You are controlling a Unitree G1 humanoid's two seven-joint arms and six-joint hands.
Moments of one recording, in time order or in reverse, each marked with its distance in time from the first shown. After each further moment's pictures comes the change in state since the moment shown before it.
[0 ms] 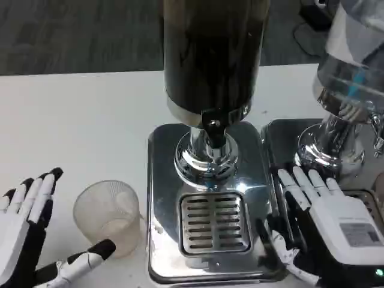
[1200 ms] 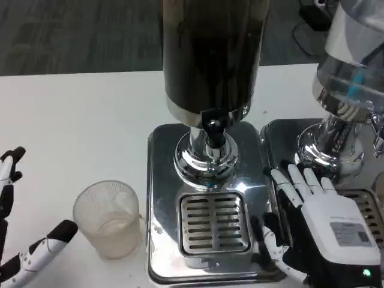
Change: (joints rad) left arm -0.095 -0.029 0.078 0.316 -0.235 -0.411 0.181; right arm -0.006 0.080 0.045 0.001 -0.055 0.059 -0.013
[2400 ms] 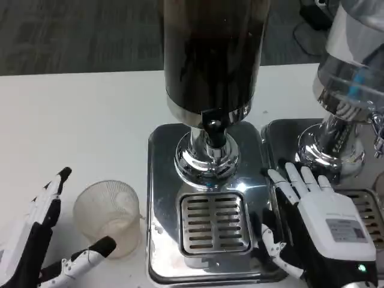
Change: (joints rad) left arm -0.169 0.004 -0.112 0.305 -0.019 -0.097 -0.134; right arm -0.038 0.003 0.011 0.042 0.003 0.019 -0.005
